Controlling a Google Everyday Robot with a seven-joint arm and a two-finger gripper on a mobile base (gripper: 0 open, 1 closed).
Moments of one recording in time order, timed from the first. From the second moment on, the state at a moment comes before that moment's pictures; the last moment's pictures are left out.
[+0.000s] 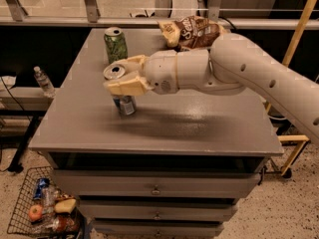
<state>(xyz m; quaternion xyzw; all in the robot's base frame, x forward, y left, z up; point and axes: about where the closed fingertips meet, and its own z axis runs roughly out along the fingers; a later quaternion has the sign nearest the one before) 0.550 0.096 0.919 -0.55 0.55 0.36 0.51</state>
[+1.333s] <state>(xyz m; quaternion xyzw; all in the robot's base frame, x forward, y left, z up) 0.549 0.095 0.918 -0.54 0.55 0.37 0.51</state>
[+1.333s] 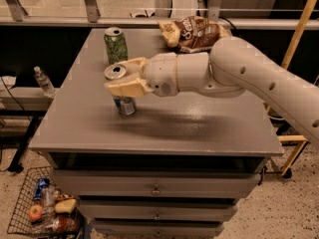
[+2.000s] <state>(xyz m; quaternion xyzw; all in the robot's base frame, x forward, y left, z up) 0.547 0.099 0.919 -0.54 0.55 0.37 0.51</state>
